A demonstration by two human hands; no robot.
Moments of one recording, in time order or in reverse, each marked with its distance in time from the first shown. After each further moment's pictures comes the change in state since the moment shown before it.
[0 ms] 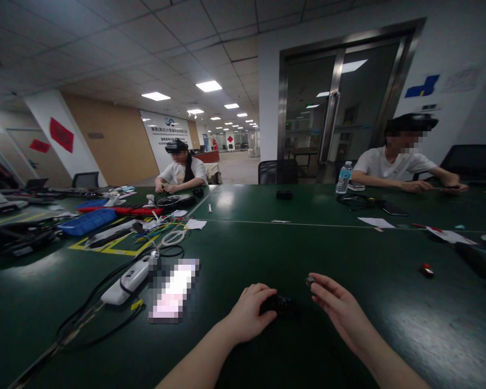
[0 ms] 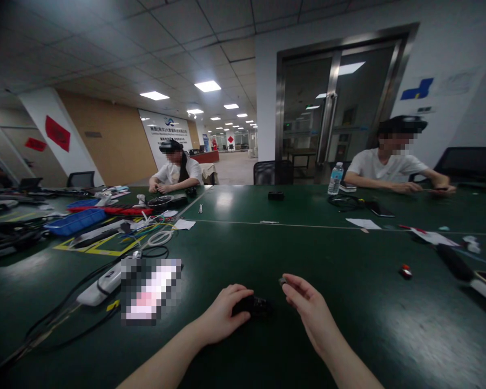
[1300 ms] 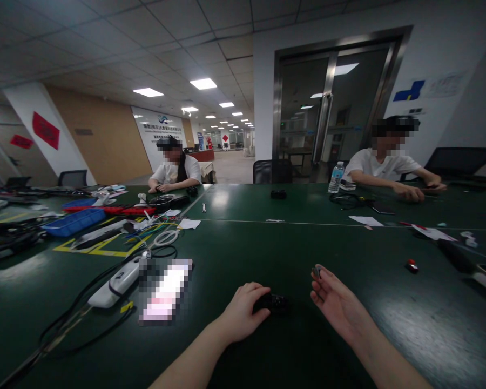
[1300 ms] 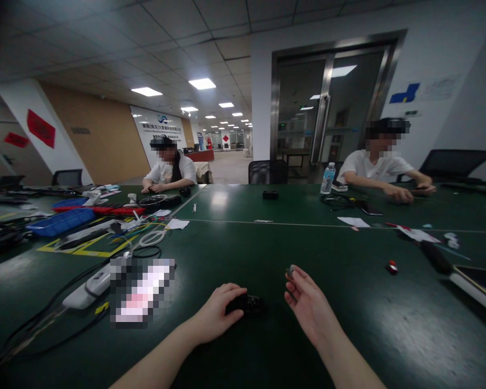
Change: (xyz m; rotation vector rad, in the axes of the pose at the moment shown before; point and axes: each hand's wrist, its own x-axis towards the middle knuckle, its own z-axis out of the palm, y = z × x) left_hand 0.000 -0.005 0.002 -0.005 -0.007 -0.011; right_hand 0.004 -0.005 -0.008 0.702 0.088 0.192
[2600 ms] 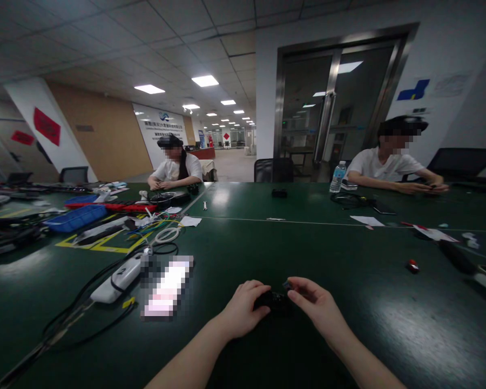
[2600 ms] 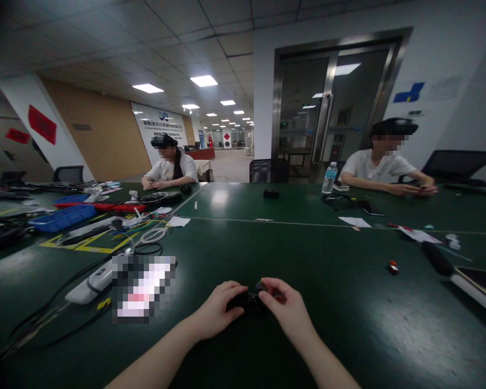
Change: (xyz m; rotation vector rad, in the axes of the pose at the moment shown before) left_hand 0.002 -0.001 0.001 0.024 0.005 0.026; right_hand -0.001 0.035 0.008 -0.812 -0.204 -0.322
